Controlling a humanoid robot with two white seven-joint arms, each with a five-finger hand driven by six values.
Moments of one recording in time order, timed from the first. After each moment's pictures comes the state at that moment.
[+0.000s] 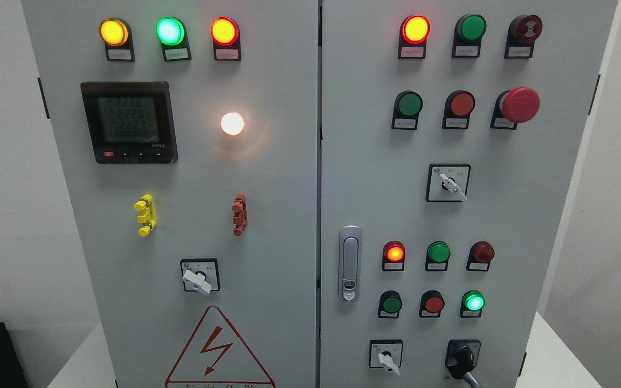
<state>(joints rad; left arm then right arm) -0.05 -0.08 0.07 0.11 -0.08 -0.10 -0.12 0.06 0.00 0.02 -1.73 -0.16 -0.19 0.06</state>
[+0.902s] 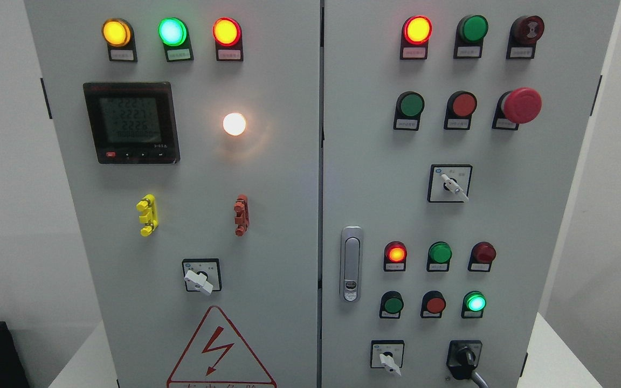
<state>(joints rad) -0.05 -0.08 0.07 0.11 -0.08 -0.10 -0.12 0.07 0.00 0.00 -1.73 -0.16 -0.19 0.04</state>
